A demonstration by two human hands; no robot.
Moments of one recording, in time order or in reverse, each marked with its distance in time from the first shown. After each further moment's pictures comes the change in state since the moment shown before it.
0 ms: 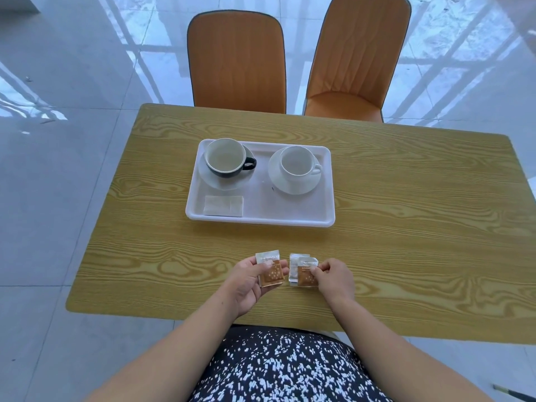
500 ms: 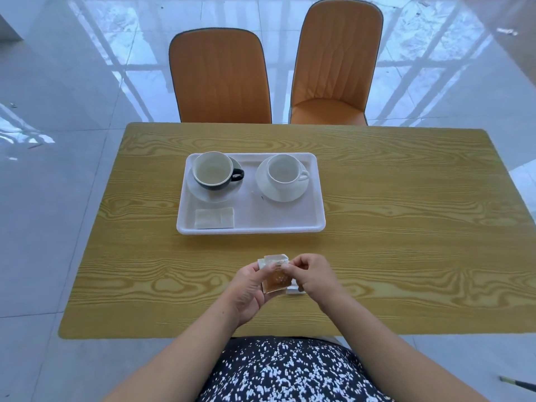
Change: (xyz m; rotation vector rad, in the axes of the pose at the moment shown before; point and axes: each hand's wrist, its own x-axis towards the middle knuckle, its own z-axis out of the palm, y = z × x) left_hand 0.005 -0.002 0.012 0.043 -0.099 0.039; right_hand -0.028 -0.048 -0.018 0.480 -0.327 -0.170
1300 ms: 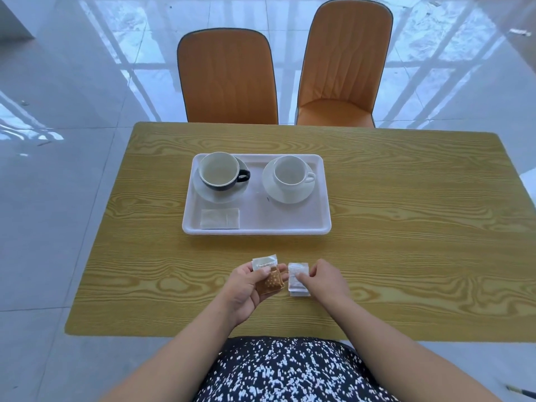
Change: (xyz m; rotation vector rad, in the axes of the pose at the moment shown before) left_hand -0.006 0.012 -0.005 0.011 0.081 0.024; right_hand 0.025 0.033 -0.009 -0.668 0.170 0.179
